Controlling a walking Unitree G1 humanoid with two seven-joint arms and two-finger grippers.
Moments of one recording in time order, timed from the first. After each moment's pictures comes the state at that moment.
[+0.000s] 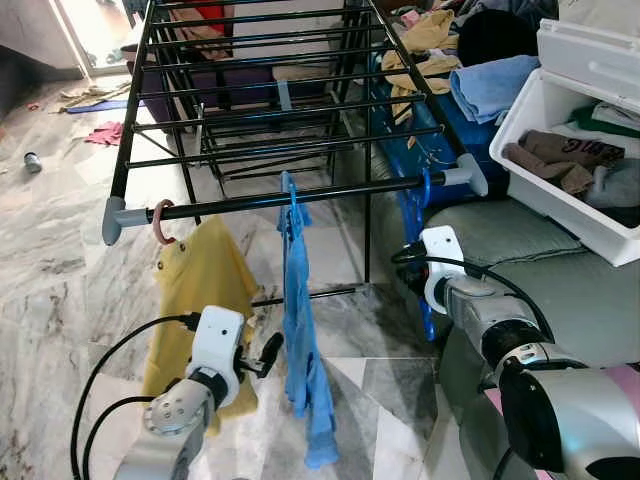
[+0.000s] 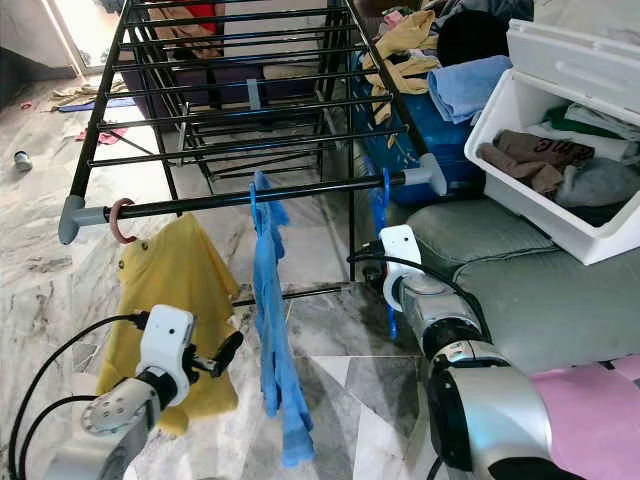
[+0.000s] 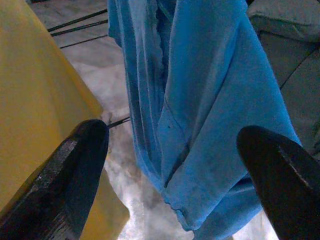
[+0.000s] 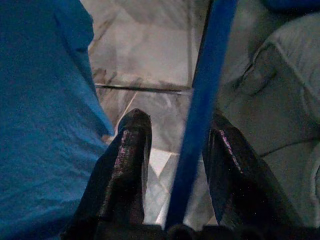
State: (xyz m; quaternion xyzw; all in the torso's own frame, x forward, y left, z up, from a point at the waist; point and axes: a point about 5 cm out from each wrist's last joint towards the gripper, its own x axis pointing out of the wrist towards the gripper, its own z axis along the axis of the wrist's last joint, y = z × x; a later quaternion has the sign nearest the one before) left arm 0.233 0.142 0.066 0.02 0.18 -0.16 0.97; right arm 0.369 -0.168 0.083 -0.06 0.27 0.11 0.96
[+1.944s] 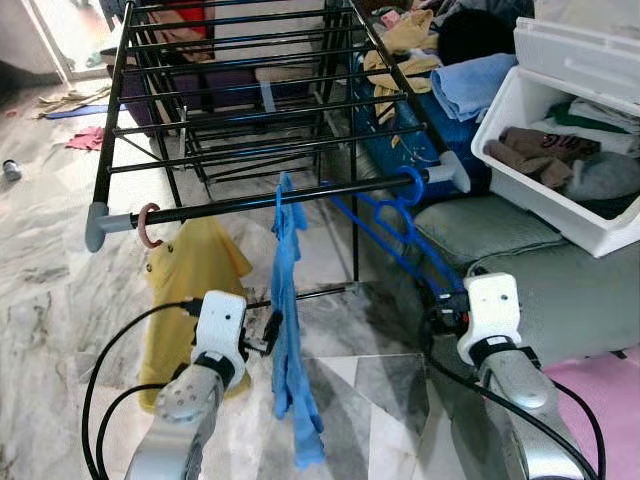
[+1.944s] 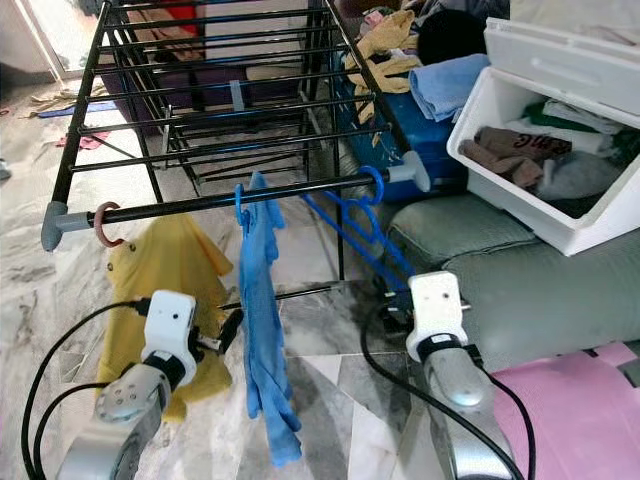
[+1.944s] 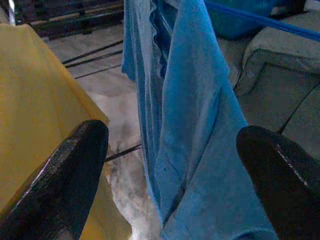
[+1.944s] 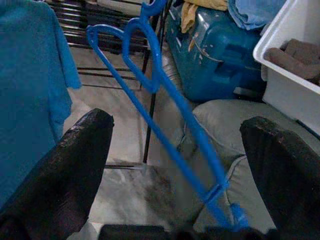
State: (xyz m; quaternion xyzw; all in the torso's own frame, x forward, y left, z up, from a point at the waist) left arm 0.249 0.137 0.076 0.03 0.13 -0.12 0.98; right arm 0.262 -0.173 0.106 -0.09 0.04 0.05 0.99
